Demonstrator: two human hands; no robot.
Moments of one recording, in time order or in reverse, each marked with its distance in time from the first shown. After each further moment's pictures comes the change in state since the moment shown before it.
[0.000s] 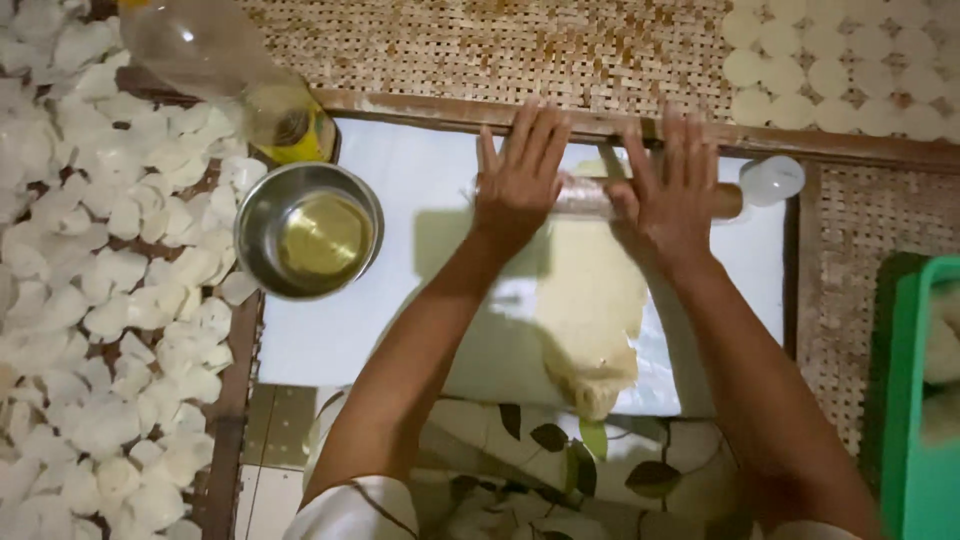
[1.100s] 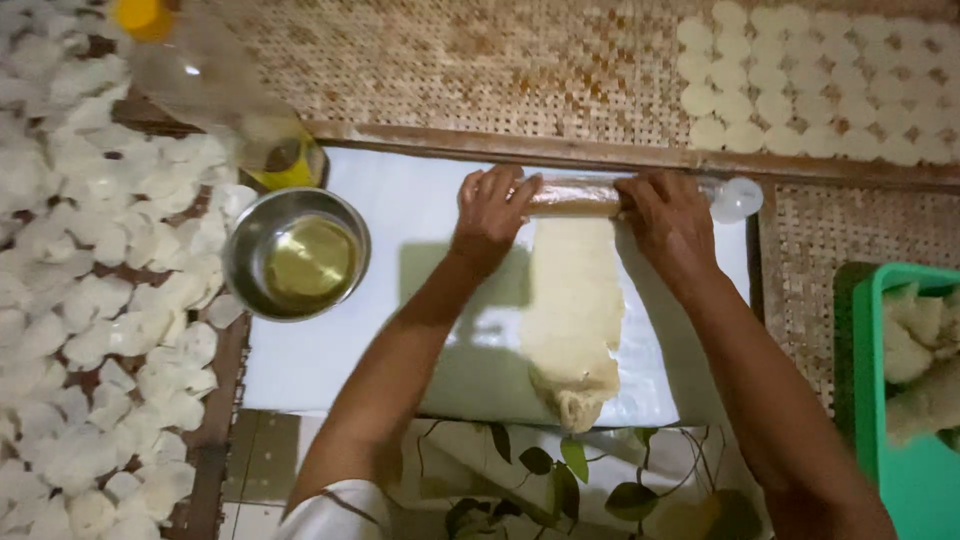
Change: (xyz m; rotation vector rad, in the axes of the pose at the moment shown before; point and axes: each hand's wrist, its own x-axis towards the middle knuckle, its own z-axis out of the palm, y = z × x) left_hand -0.017 -0.017 0.006 -0.272 0.020 0.117; right_hand -0.012 0.014 -0.046 -0.049 0.157 -0.145
